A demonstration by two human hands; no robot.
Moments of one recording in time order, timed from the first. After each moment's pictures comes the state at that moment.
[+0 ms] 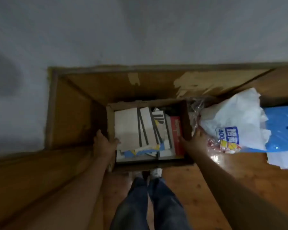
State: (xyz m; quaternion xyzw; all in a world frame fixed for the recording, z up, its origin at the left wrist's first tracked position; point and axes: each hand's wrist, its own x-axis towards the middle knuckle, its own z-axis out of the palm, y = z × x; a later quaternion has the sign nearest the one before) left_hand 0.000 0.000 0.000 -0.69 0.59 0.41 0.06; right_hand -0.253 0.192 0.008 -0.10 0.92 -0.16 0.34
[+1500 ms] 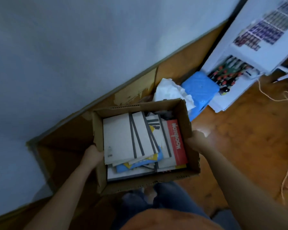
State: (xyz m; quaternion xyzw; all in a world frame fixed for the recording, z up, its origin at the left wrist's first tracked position) left_hand -0.049 0.015 0.195 -0.43 0.78 0.38 0.23; right_hand -0.201 0.366 0.220 0.08 0.91 -0.24 0.32
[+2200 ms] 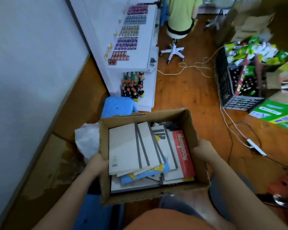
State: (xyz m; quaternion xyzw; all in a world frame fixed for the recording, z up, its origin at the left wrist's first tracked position) left_hand -0.267 0.330 0.262 0.02 0.90 0.27 0.34; right_hand -0.121 0.692 0.268 0.42 0.81 -0.38 0.18
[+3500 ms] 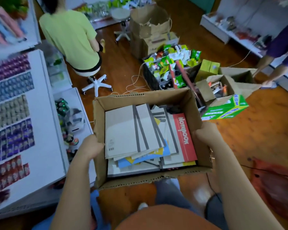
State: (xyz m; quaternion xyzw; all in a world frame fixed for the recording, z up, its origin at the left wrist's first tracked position) left_hand -0.724 1.027 0.288 0.27 0.88 0.15 0.37; right_hand -0.377 1.247 0.308 0.65 0.68 -0.34 -0.01
